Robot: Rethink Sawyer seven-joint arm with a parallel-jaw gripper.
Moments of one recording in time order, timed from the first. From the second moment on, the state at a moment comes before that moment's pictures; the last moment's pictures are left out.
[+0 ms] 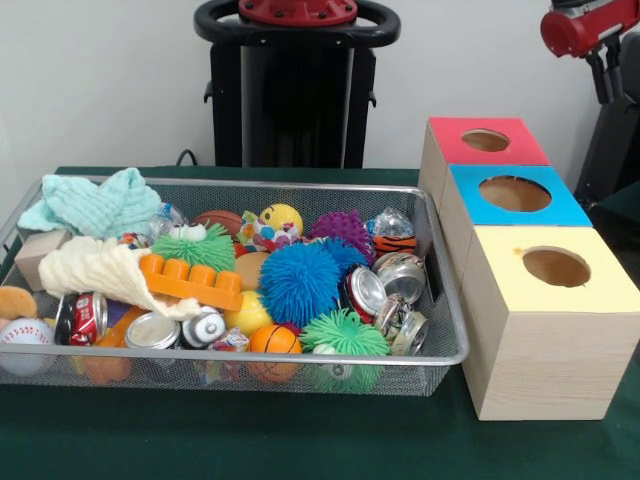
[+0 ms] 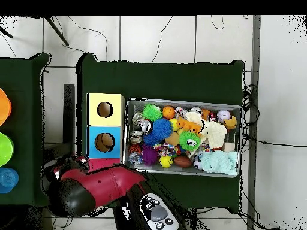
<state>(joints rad) -0.32 -0.97 0.66 2.24 -0.04 0.13 1.57</state>
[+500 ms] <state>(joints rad) -0.32 -0.97 0.64 2.24 -0.04 0.13 1.57</state>
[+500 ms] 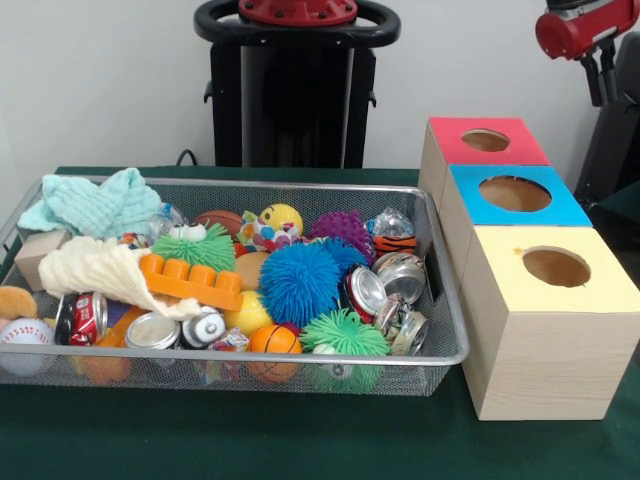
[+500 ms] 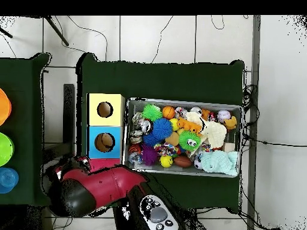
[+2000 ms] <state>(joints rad) -0.36 -0.96 0.64 2.25 -0.08 0.09 1.57</state>
